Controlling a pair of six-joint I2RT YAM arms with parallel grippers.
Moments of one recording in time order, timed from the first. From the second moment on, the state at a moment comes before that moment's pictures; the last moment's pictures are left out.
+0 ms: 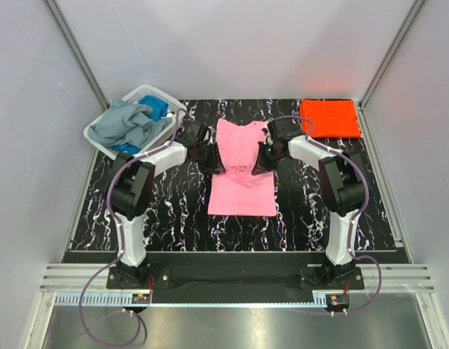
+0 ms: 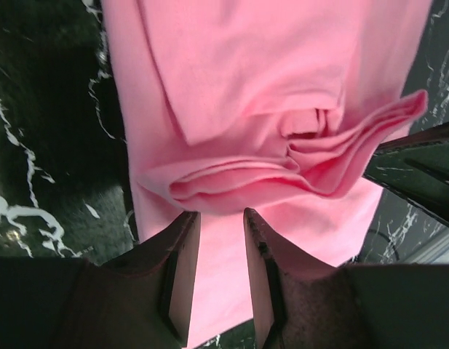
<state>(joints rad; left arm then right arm) -0.43 1.96 1.35 -0.38 0.35 -0.60 0.36 2.00 1.39 -0.50 -0.38 0.48</state>
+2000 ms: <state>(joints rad) -0.47 1.77 0.99 -0.27 0.25 -0.71 0.39 2.15 1.51 -0.42 -0.42 0.52</state>
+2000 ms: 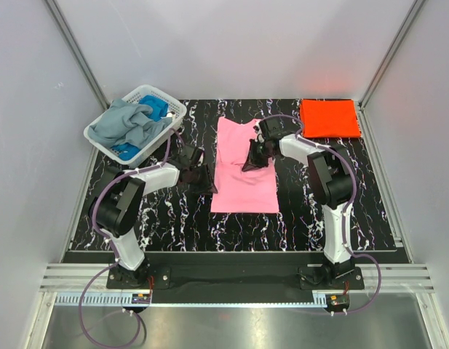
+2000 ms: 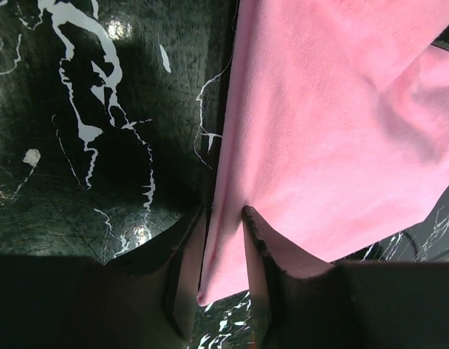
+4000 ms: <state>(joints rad) -0.37 2.11 1.50 -0.40 0.38 -0.24 0.09 2.20 1.60 -0.66 -0.69 0.01</state>
